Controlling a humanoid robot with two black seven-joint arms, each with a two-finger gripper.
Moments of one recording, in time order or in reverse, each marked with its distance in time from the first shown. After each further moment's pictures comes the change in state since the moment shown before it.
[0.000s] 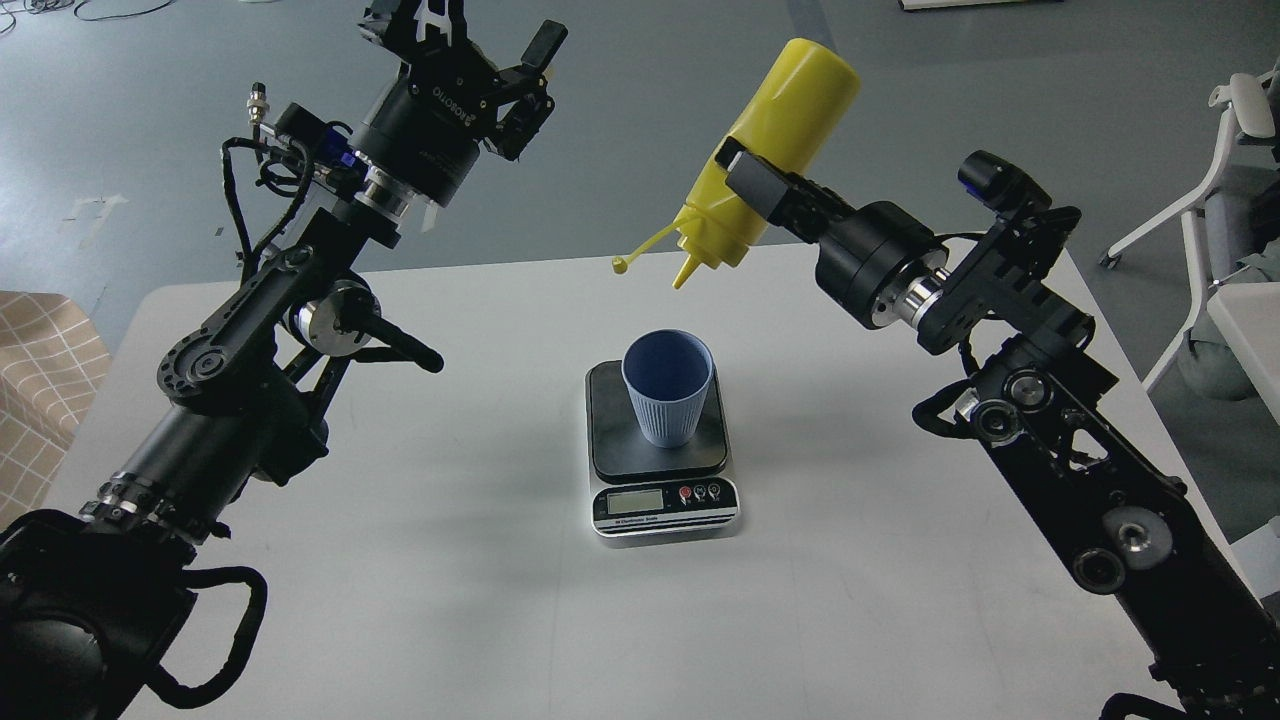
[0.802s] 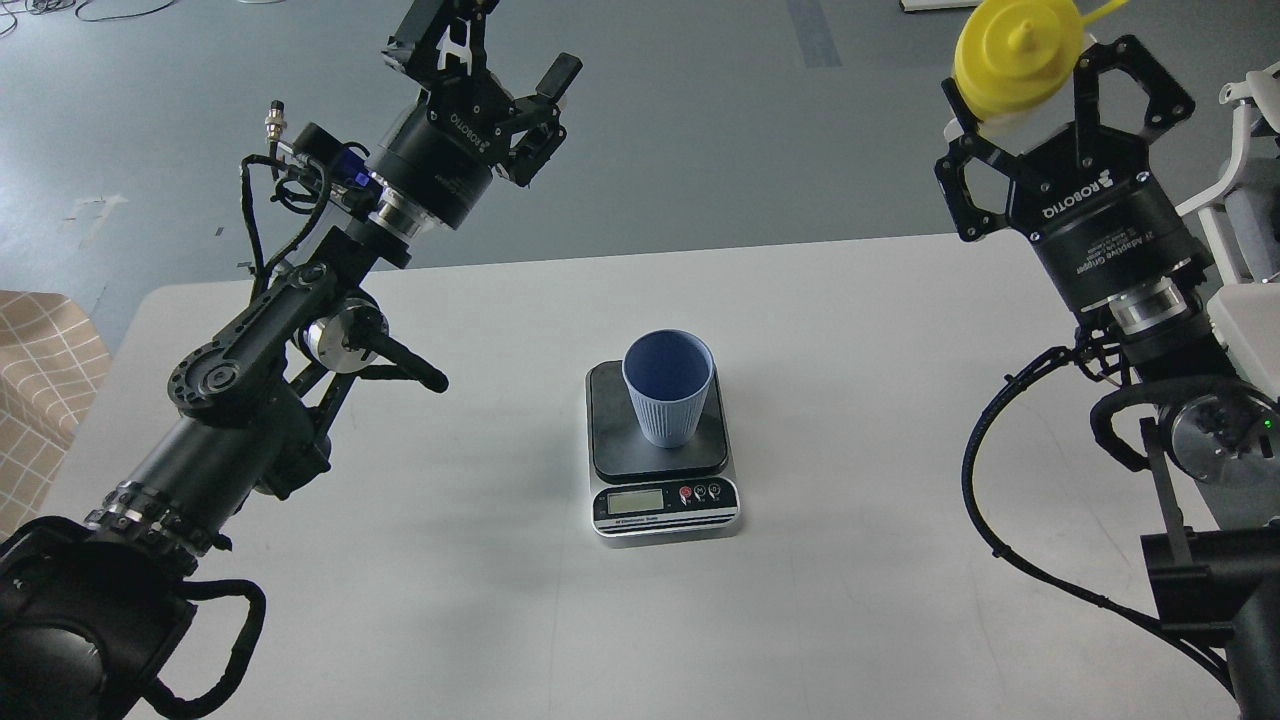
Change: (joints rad) left arm 0.019 0.005 0.055 0.010 0.003 -0.004 0.000; right arm -0.219 -0.010 0.394 -0.106 1.368 0.218 -0.067
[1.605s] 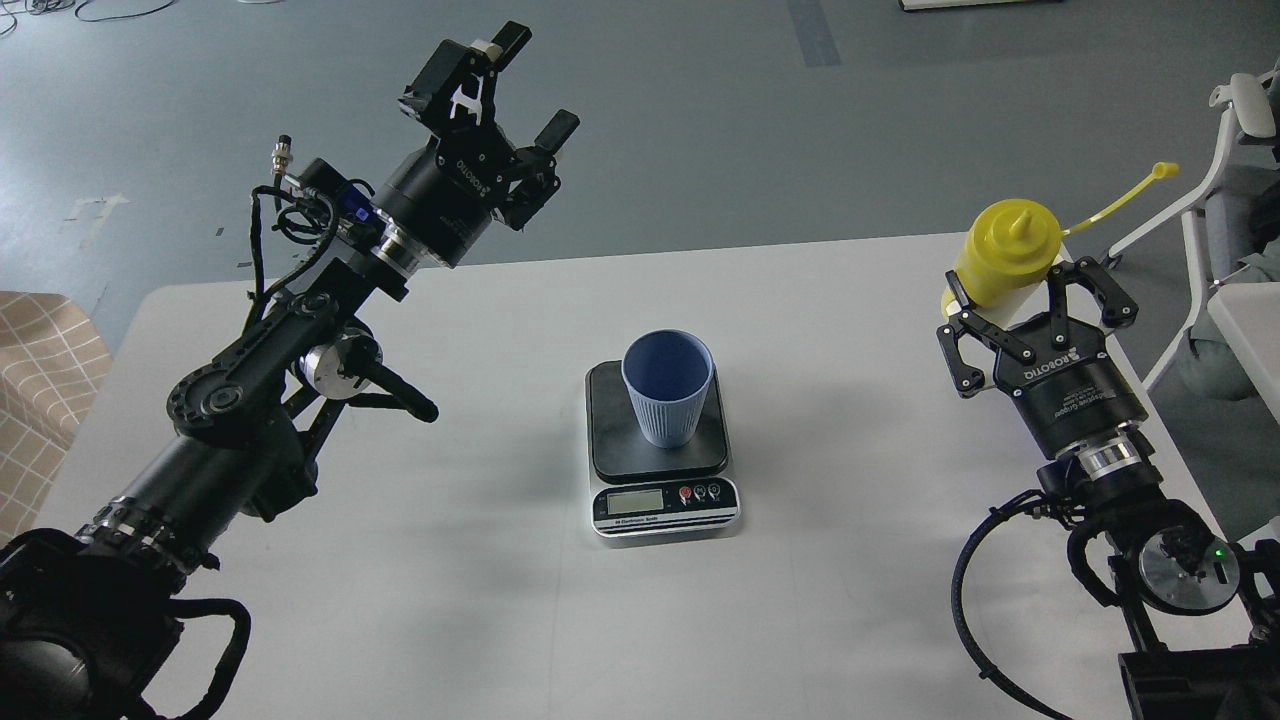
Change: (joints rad) left arm 0.037 0.023 0.040 0.022 0.011 0.003 0.000; right arm -0.210 0.036 -0.001 -0.179 0.142 0.010 -0.004
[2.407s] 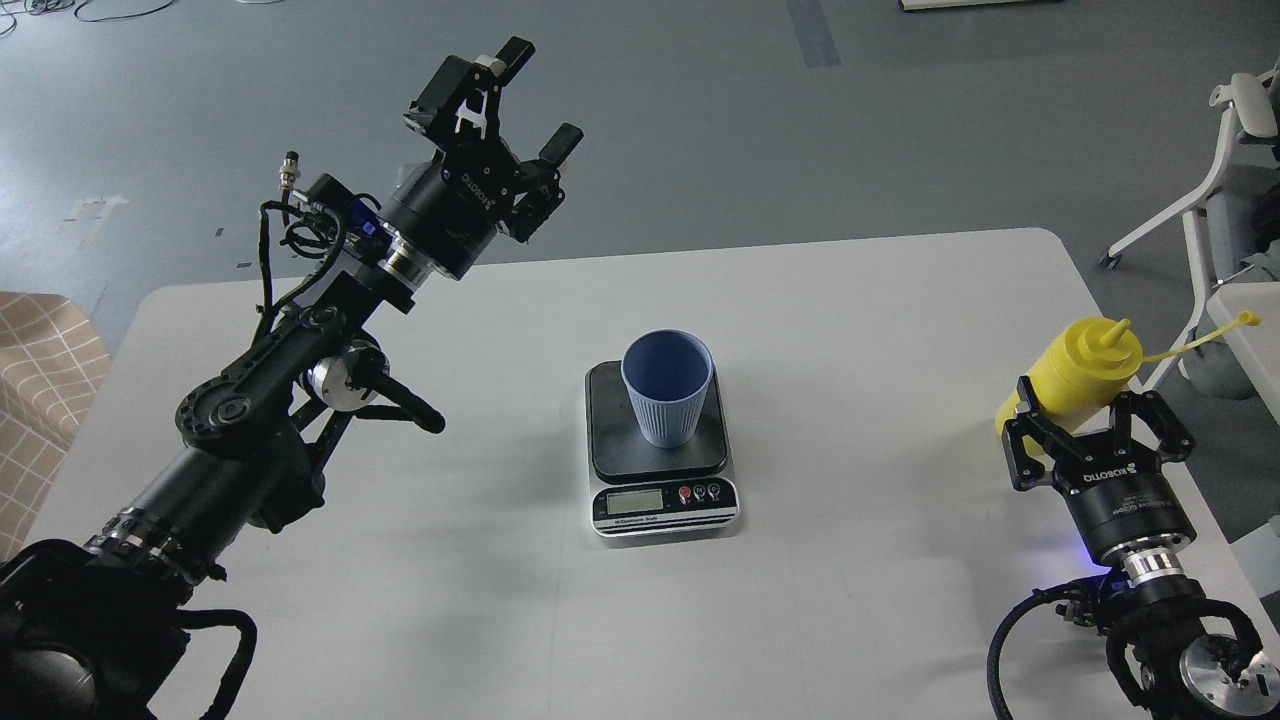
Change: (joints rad) left arm 0.015 -0.008 0.002 -0.011 0.001 0.006 0.000; right arm -0.103 0.000 0.050 -0.155 0.204 0.000 -0.006
